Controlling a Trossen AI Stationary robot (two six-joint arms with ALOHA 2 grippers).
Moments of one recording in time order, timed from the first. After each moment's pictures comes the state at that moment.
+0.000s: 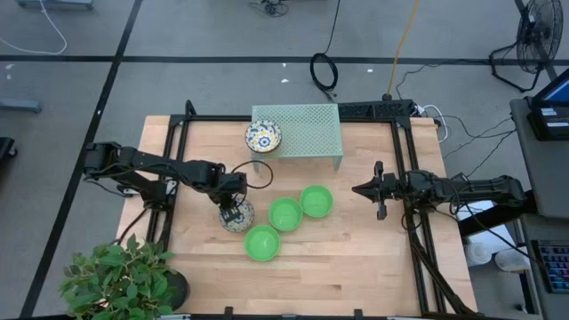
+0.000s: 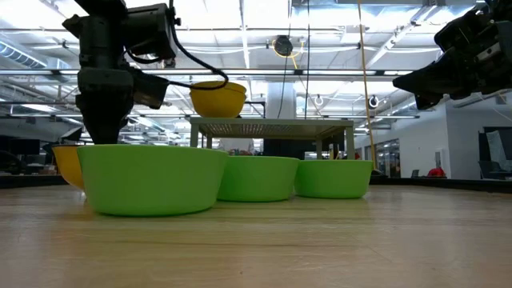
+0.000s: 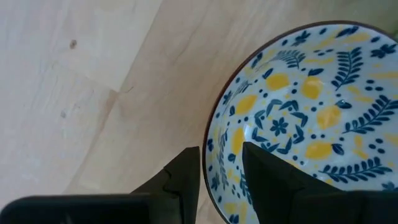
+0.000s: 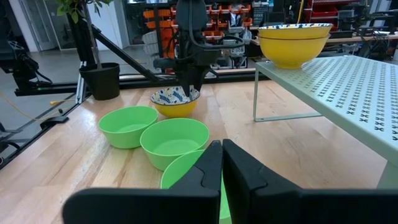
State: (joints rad) left arm 0.02 1.40 0.80 -0.77 0.07 -0.50; right arm 0.02 0.19 0.04 0.08 0.05 0.07
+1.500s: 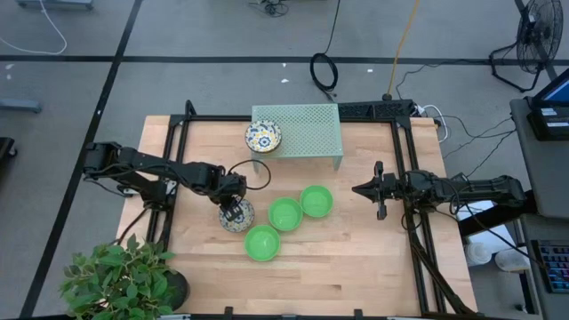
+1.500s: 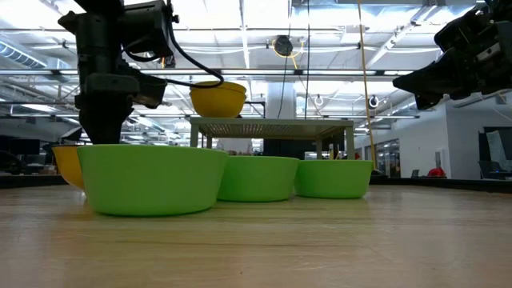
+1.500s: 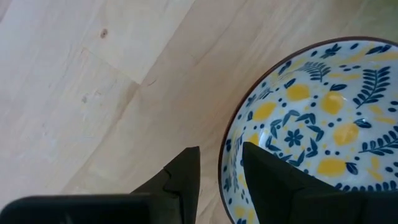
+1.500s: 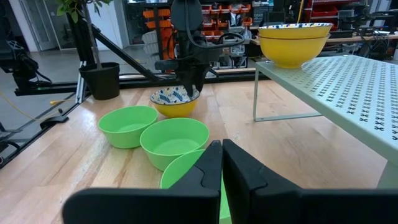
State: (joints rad) left arm -0.01 1.40 0.80 -0.79 -0.01 -0.63; right arm 0.01 0.19 0.04 0.08 0.05 0.07
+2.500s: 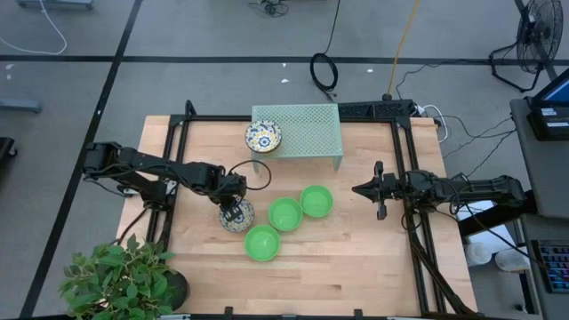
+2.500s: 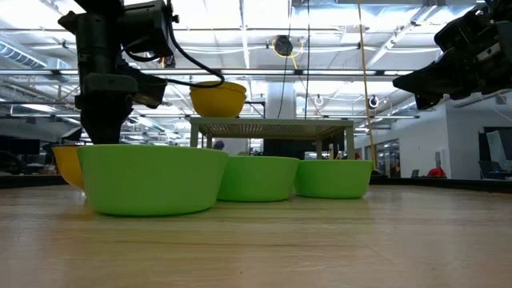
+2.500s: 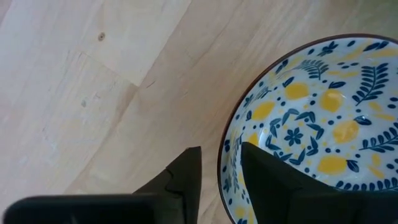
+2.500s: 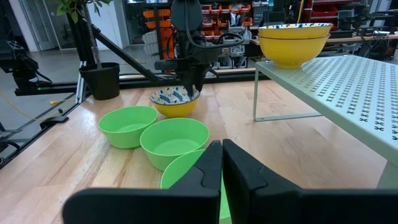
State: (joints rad) left arm -0.01 1.40 0.80 -0.79 -0.01 -0.61; right arm 0.01 0.19 0.04 0.08 0.05 0.07
